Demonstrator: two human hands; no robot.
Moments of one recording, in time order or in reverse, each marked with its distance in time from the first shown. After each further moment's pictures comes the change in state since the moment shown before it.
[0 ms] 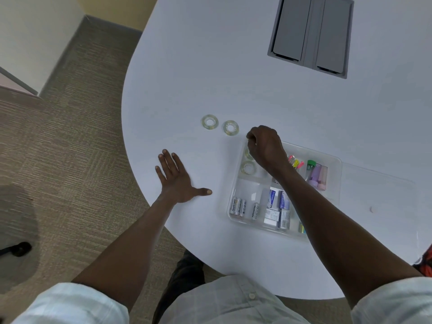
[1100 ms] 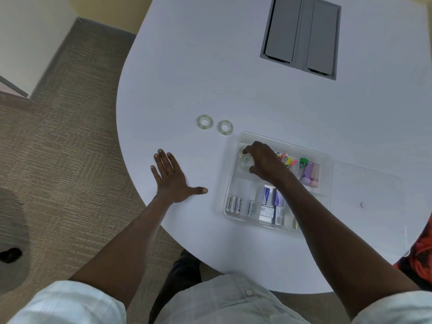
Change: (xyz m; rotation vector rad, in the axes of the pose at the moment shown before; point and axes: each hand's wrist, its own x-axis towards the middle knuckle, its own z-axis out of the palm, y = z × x) left_hand -0.001 -0.003 0.003 0.005 0.029 0.027; right_hand -0.037 0.011 -0.008 -0.058 -0.390 0.007
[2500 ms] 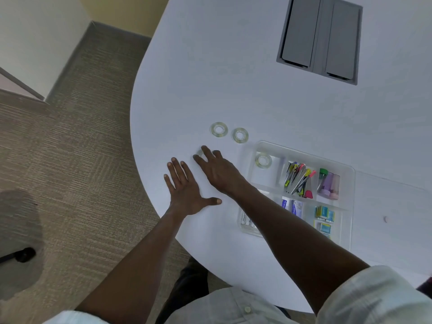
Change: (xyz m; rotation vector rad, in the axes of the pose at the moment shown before) left_hand 0.002 -0.002 0.000 -0.005 0.024 0.025; right_hand 0.057 -0.119 0.069 -0.257 0.049 -0.322
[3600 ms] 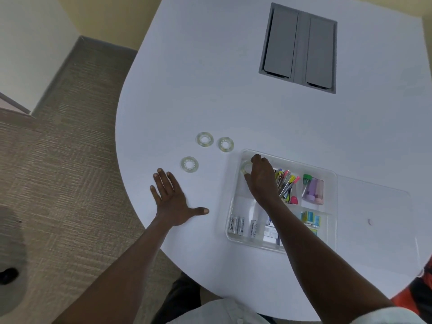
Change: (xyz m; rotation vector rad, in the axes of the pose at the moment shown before) left_hand 0.000 0.002 -0.003 0.011 -0.045 -0.023; right_hand -0.073 0.090 -0.016 0.266 0.247 0.659
